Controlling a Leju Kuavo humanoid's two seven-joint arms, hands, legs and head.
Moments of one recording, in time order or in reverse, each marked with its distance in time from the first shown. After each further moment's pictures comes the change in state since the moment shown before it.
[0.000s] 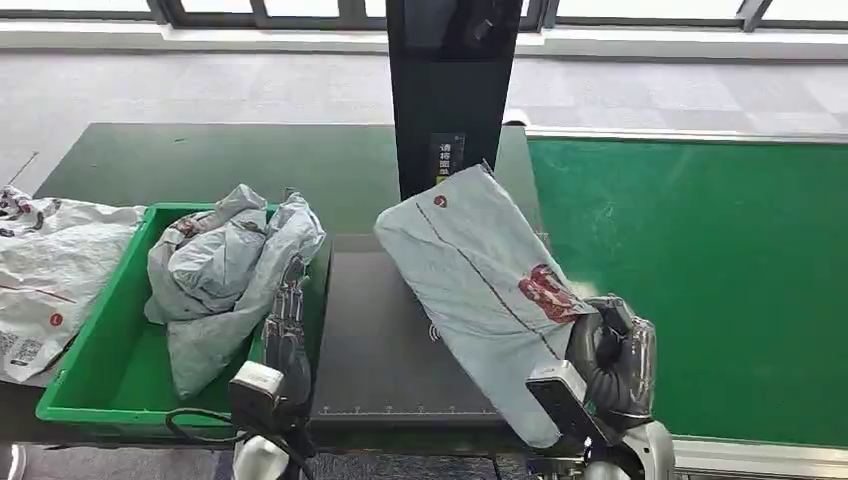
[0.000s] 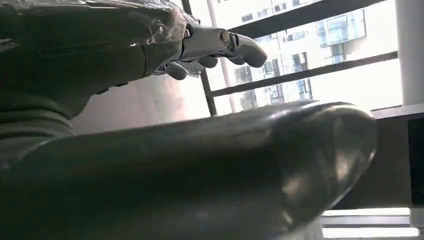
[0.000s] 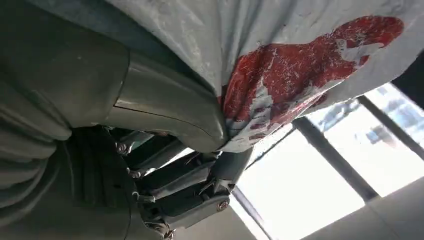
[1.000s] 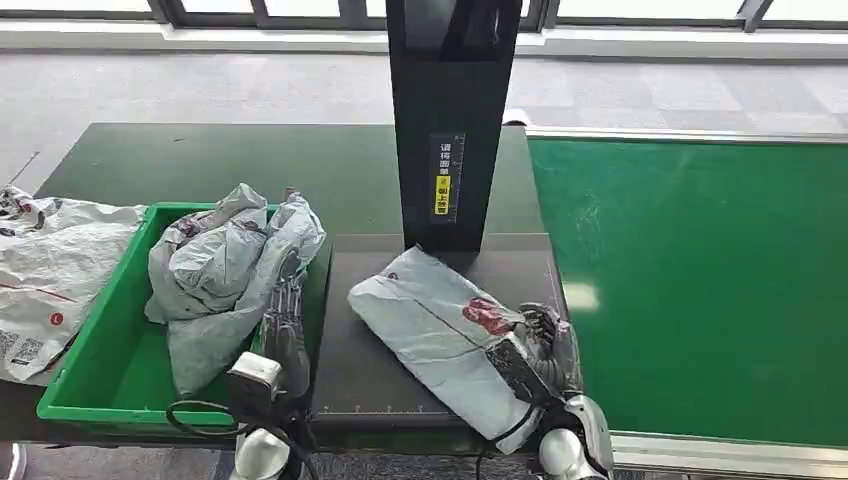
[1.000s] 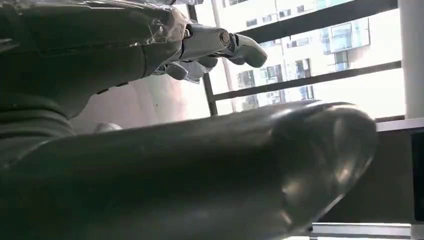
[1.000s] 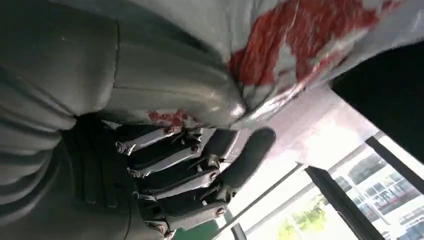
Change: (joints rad) left arm -0.010 -0.002 0.000 0.010 0.029 0.031 0.011; right arm -0.218 0.019 -0.015 0.614 -0.065 0.018 0.009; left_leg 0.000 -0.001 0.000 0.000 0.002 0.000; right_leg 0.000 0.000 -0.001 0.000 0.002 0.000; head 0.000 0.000
